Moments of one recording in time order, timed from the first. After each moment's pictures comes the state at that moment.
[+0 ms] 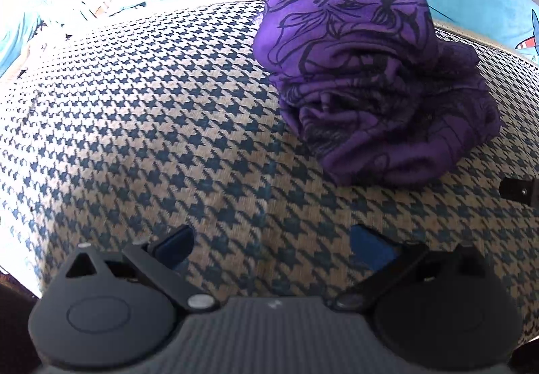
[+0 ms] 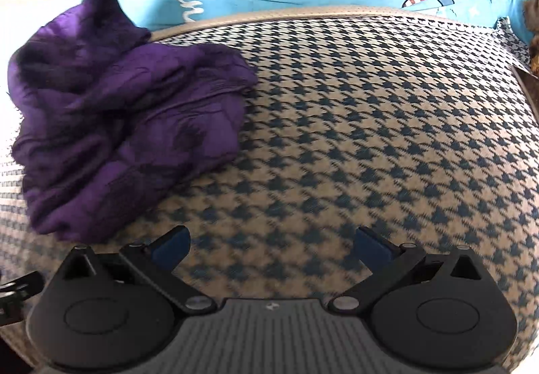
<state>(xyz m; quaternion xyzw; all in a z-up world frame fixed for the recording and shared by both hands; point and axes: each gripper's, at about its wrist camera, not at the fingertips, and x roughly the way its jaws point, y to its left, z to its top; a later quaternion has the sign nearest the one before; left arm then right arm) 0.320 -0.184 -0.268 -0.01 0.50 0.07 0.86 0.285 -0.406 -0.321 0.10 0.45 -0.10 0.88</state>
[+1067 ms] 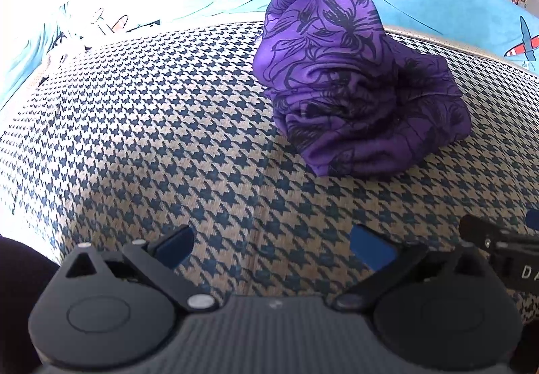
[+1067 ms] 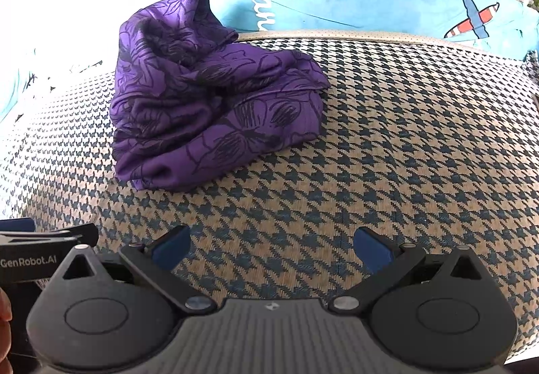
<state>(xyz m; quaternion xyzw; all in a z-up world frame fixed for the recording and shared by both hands) 0.271 -0.197 -0.257 0.00 0.48 0.07 0.88 0.228 -0.361 -0.296 0.06 0.42 -0.02 0.90</state>
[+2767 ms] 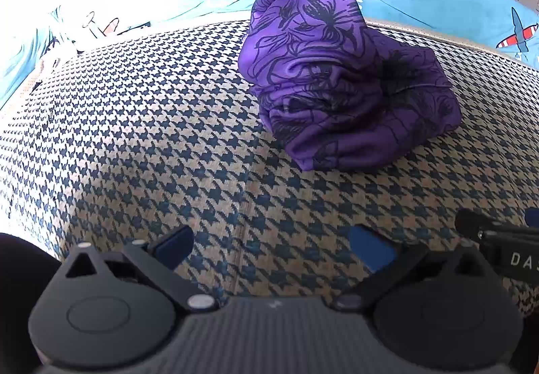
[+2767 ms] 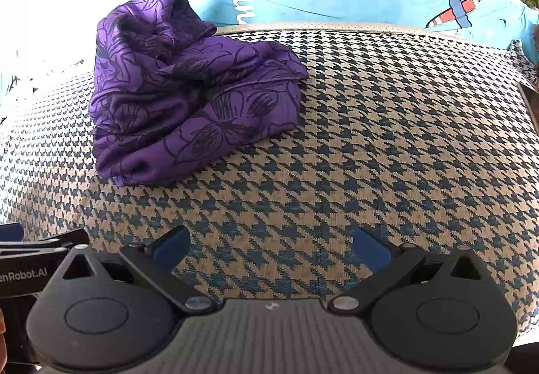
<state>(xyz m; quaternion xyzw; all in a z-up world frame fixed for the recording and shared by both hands) 0.284 -0.206 -0.289 0.01 0.47 0.03 0.88 0.227 -0.366 -0.298 0.07 0.43 -0.06 0.90</state>
